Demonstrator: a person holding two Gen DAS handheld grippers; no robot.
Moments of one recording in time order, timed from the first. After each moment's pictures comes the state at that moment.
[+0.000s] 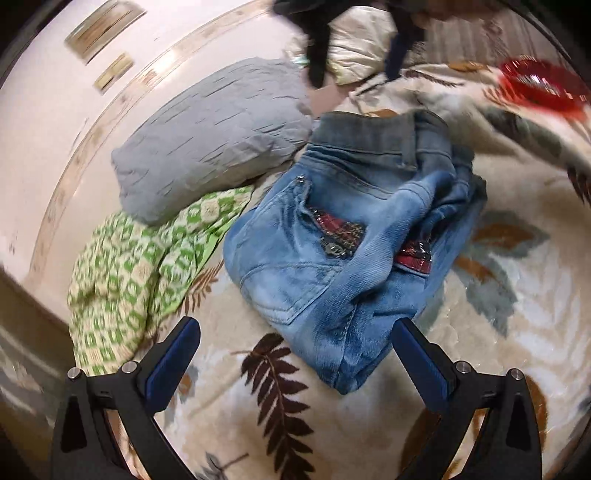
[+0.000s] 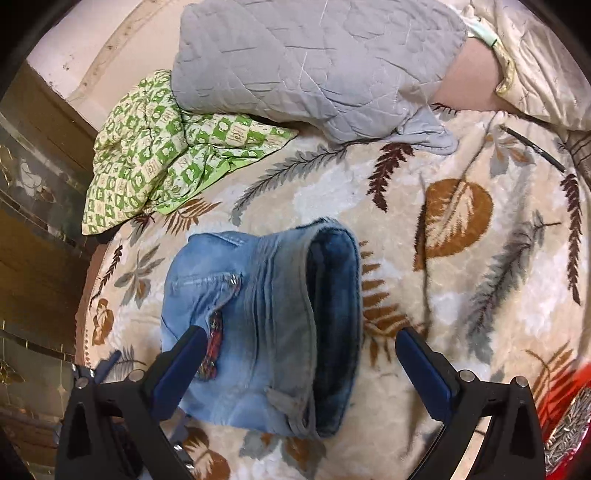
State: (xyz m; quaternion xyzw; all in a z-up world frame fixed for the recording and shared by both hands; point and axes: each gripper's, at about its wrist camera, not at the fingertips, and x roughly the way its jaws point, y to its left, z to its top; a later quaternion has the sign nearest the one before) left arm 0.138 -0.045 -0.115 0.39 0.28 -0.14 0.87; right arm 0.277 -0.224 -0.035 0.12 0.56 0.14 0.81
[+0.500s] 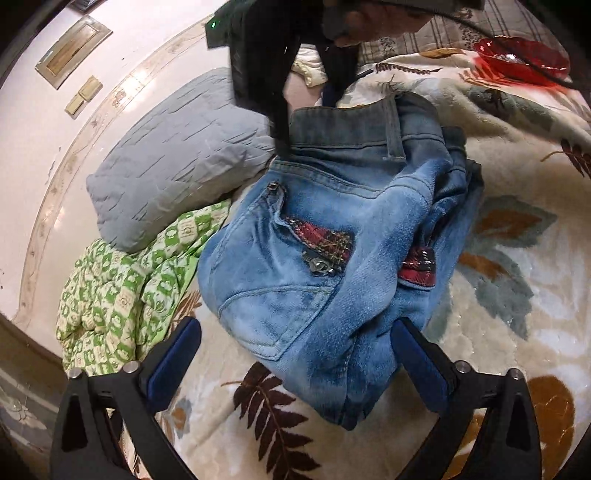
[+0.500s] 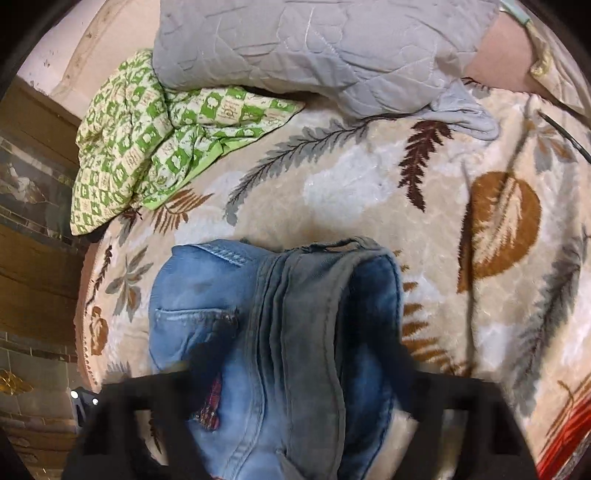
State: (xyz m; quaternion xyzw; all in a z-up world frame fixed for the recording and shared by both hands) left arm 0.151 -0.053 -0.129 0.41 0.27 -0.20 0.85; right arm 0.331 -0.192 -0.079 0.12 0.60 0.15 0.78
